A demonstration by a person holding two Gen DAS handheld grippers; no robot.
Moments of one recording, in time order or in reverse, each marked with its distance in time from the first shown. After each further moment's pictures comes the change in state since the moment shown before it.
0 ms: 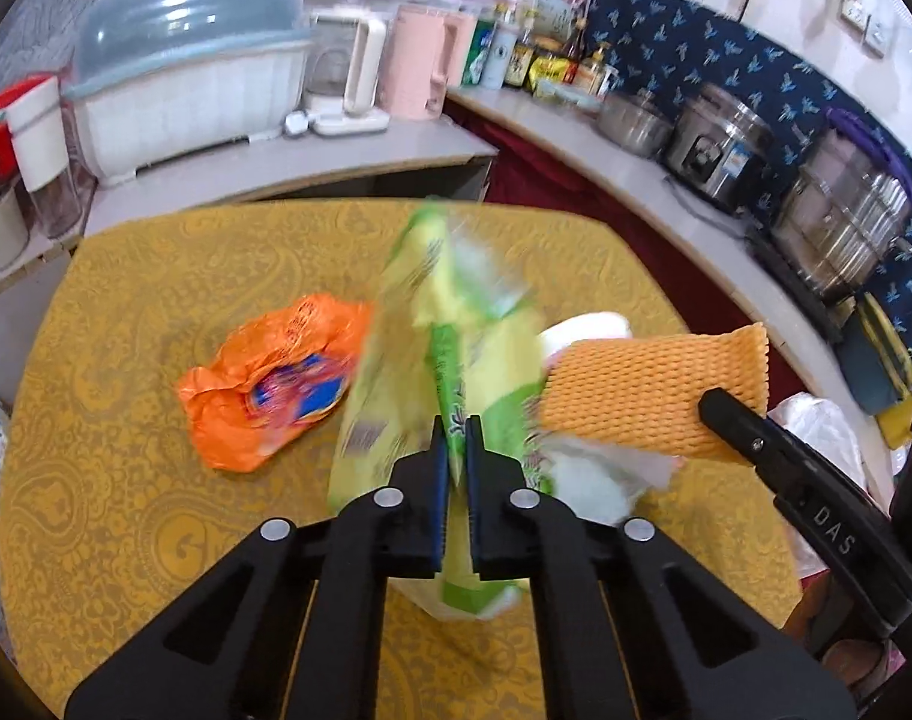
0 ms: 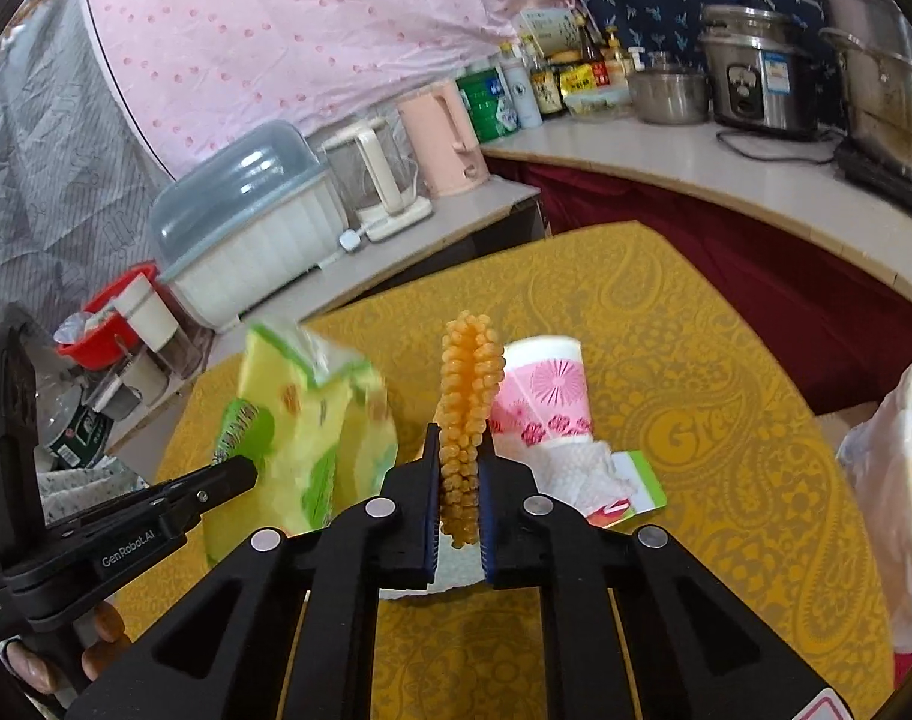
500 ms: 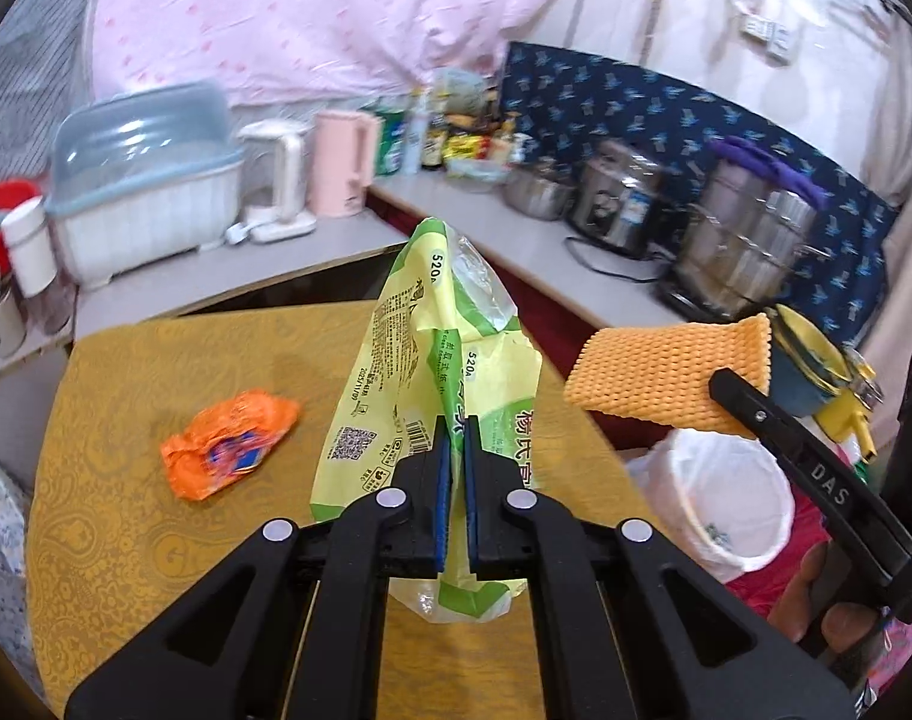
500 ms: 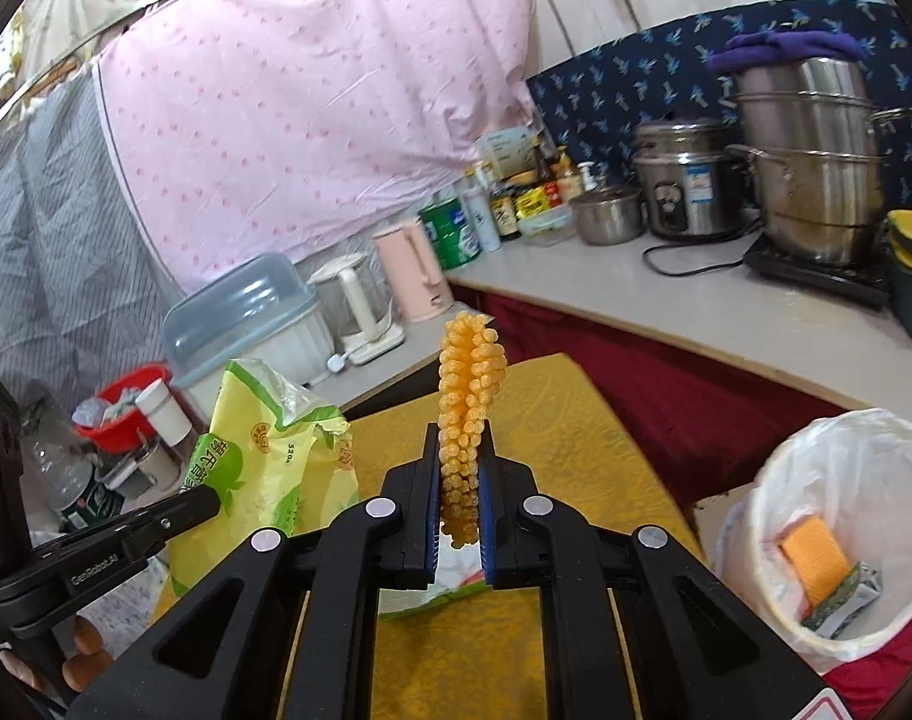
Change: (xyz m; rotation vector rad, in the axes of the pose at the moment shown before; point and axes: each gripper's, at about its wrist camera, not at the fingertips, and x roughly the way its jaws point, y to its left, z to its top) left arm -0.096 -0.094 0.010 0.122 -0.153 -0.098; right arm -0.137 -0.041 0.032 0.036 -0.241 -0.054
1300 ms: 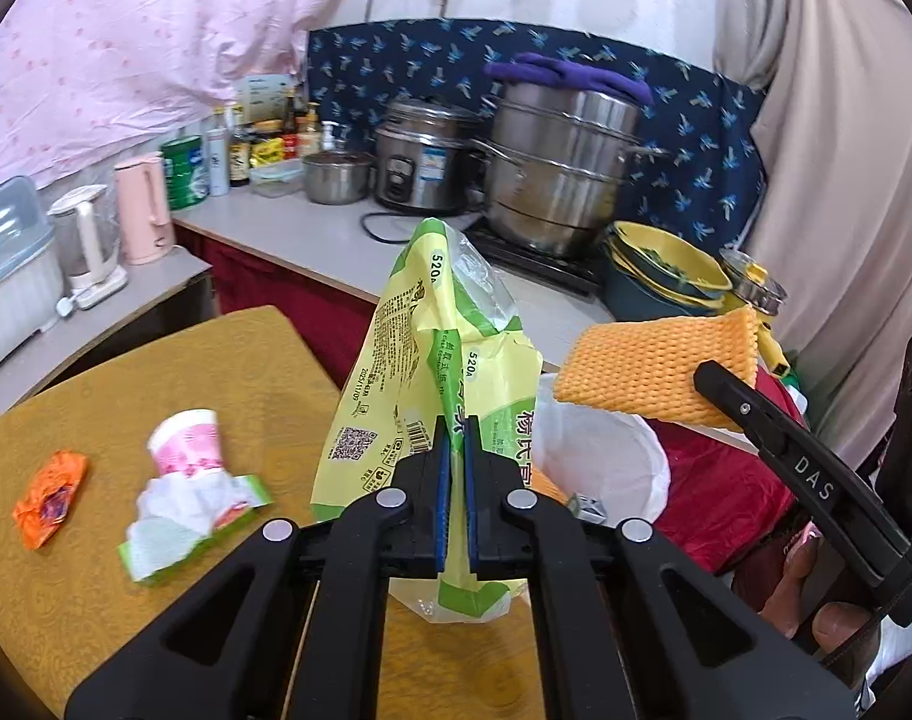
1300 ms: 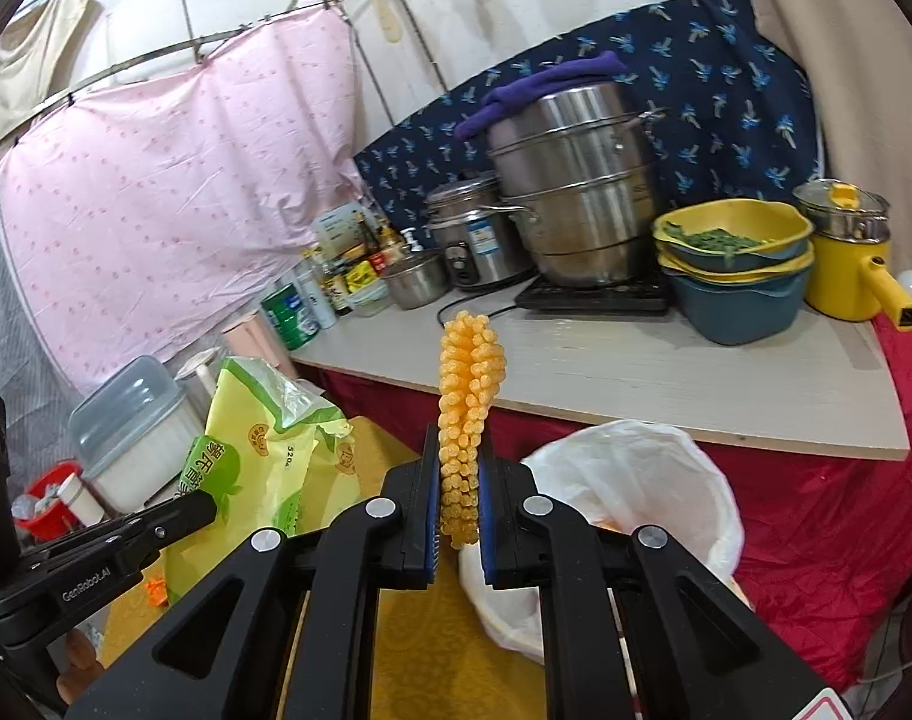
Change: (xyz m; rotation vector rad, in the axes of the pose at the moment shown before) left arm 0.036 -0.213 -0.018 0.242 0.059 -0.218; right arm -0.125 -0.176 0.003 0.169 -0.136 -0.262
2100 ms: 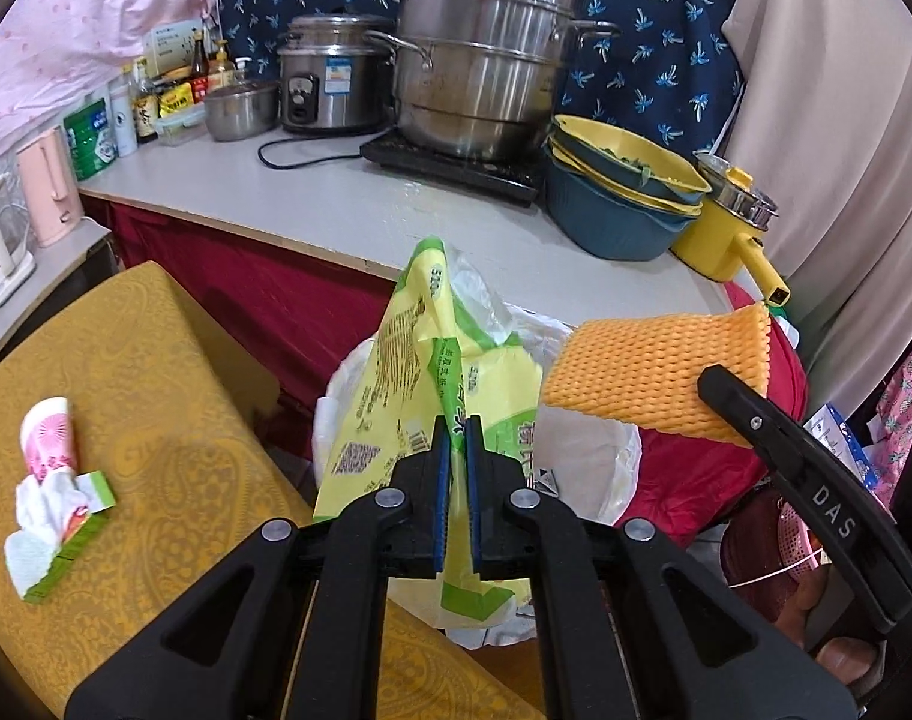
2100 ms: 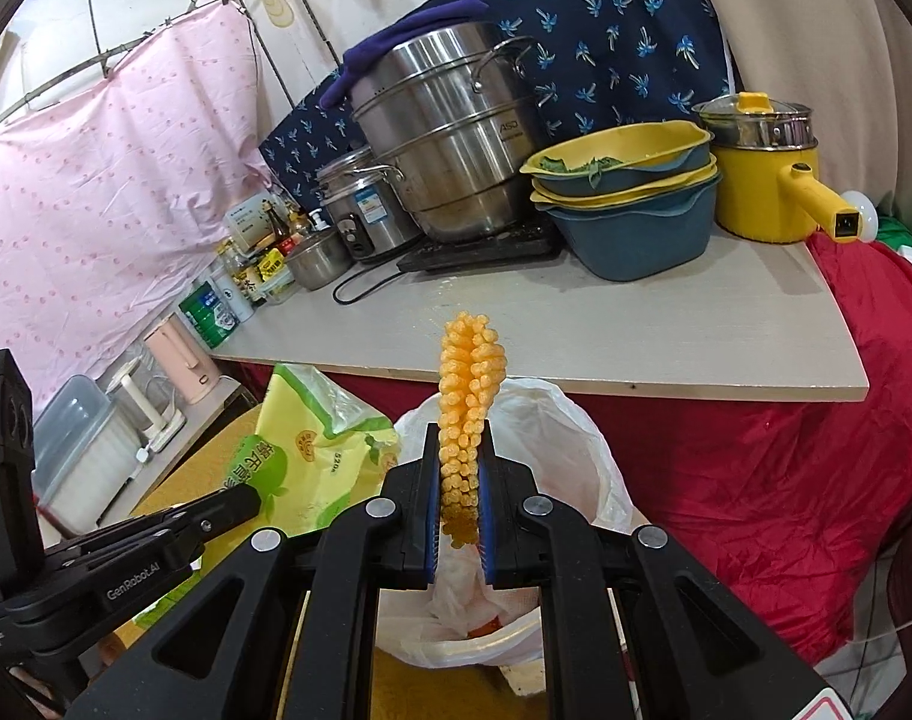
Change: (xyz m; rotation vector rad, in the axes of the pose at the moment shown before) left arm 0.120 -0.076 -0.018 0.066 0.165 -0.073; right arm 0.032 -0.104 -0.026 0.112 0.067 -0.124
